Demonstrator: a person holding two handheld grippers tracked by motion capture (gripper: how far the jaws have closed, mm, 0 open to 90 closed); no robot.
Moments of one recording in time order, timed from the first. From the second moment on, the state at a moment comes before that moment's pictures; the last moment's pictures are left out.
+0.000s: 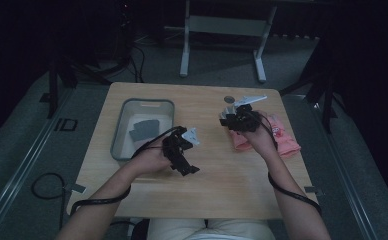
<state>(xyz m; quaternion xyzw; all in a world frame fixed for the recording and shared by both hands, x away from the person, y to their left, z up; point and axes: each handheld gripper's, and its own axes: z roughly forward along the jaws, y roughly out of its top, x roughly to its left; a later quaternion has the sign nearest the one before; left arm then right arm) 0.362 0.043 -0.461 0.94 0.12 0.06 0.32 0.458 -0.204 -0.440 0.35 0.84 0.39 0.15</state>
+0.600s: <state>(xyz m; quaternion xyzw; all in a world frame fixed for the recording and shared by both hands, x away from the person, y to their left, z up) 0.315 0.016 -0.540 0.93 0.10 0.02 0.35 0.489 -0.250 -0.467 0.40 0.83 0.34 0.17</state>
